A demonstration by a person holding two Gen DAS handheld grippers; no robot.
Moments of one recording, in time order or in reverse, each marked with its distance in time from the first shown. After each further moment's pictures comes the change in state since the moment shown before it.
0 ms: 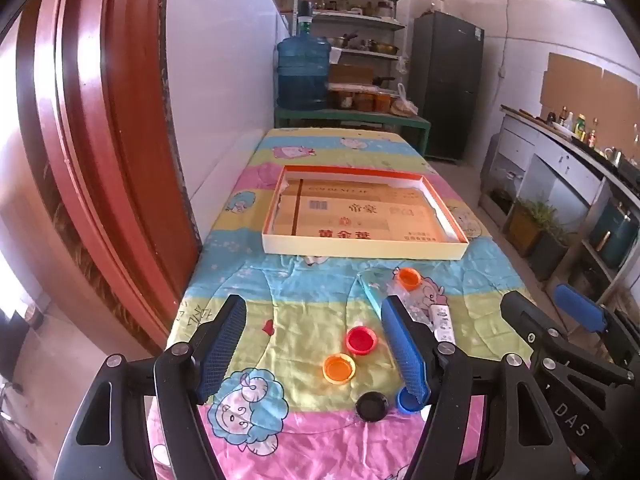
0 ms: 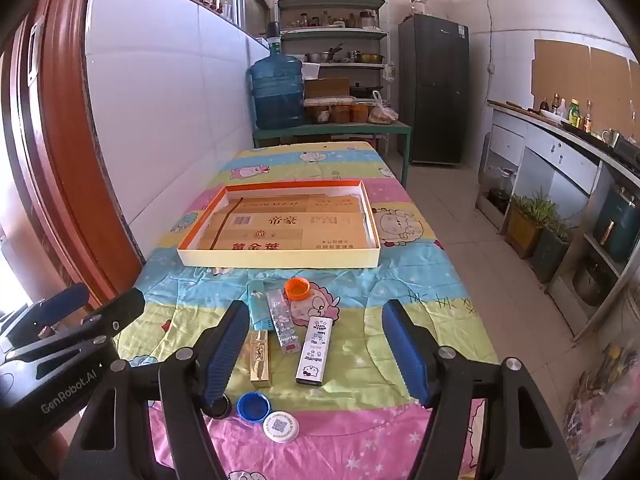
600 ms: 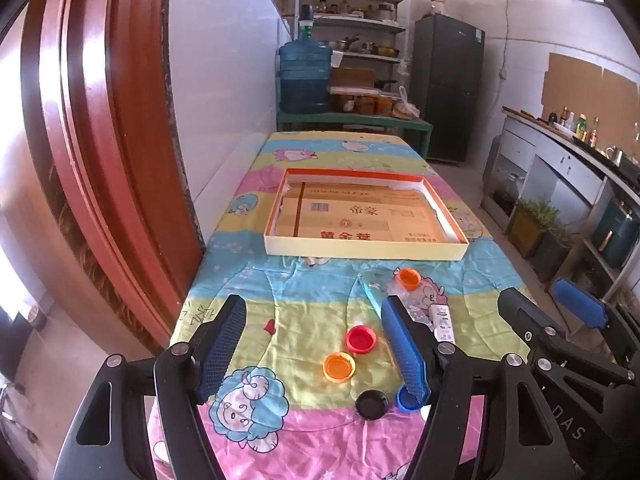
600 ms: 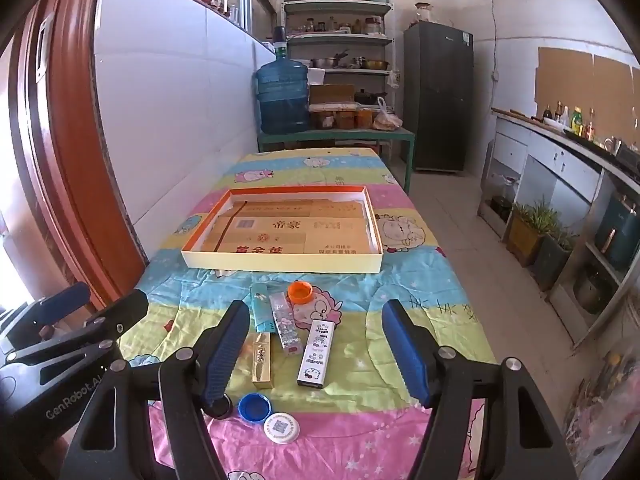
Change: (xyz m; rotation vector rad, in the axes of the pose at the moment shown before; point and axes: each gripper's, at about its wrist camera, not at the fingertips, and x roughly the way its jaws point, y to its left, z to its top) left arm -0.006 -0.001 -0.002 0.001 -0.003 -0.008; right arm -0.004 0.002 0.000 -0.021 -0.023 0.016
